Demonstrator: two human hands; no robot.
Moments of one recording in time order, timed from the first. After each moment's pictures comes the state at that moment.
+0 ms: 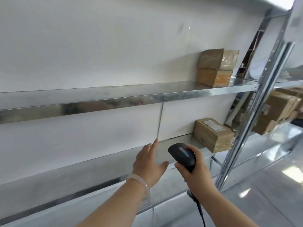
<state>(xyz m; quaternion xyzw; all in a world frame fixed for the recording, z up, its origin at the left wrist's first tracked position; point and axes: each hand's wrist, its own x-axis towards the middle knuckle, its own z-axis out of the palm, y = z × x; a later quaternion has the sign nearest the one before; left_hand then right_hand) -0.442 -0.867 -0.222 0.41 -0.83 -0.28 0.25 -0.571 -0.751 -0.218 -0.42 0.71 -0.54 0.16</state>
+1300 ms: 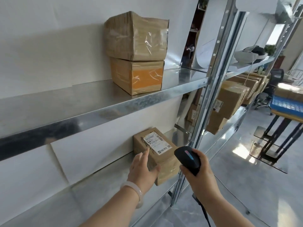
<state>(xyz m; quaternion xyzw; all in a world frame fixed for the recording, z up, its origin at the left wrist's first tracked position) -0.854 -0.966 -0.283 0.34 -0.82 -0.44 0.16 -0.967 -0.799 -0.260 -0.27 0.81 -0.52 0.07</state>
